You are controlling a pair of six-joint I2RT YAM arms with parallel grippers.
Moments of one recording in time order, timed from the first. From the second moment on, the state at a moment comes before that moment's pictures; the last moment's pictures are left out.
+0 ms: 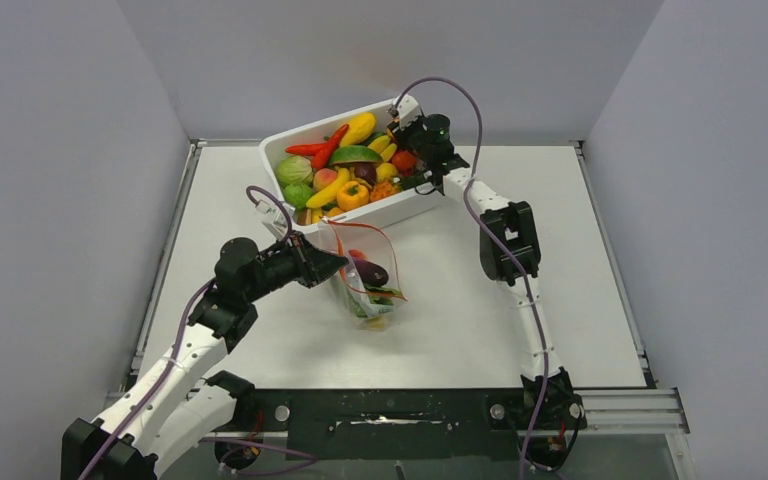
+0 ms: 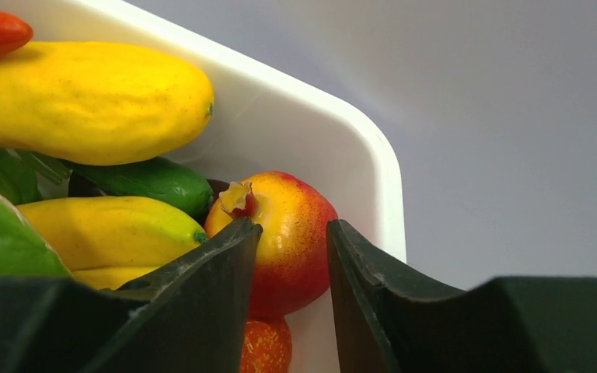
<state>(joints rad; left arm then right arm) -0.43 0.85 0.56 0.13 0.49 -0.70 0.37 2.54 2.16 0.29 -0.13 -0.42</state>
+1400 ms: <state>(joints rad) -0.43 0.88 0.56 0.14 0.49 -0.69 0.41 2.62 2.18 0.43 -0.05 -0.55</state>
